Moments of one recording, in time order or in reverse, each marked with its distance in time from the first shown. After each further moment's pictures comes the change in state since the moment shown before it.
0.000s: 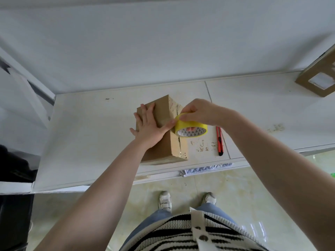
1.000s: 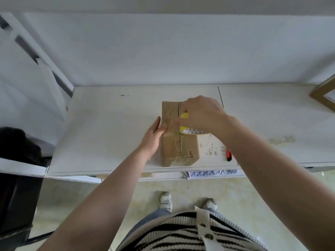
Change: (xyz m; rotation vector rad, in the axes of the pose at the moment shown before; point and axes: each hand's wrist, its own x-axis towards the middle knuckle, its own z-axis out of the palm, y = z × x) left_hand -0.027 -0.029 -0.005 -0.863 -0.103 -0.048; right_hand 0.001 -0.073 0.018 -0.611 0.265 -0.039
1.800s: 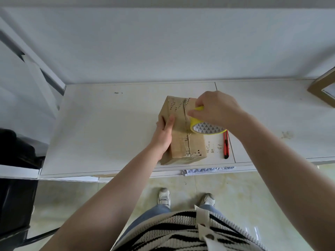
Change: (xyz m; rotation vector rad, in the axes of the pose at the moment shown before) left_hand 0.000 0.016 0.048 0.038 0.079 -0.065; right_hand -0.010 0.044 -0.006 0.102 -0.009 0.146
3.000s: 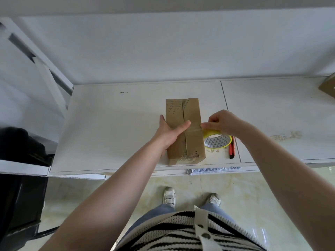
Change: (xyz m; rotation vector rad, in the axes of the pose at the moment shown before) left_hand 0.003 0.007 -0.012 0.135 -0.010 -0.146; right_hand 0.010 0.069 0.074 0.471 -0.264 0.106
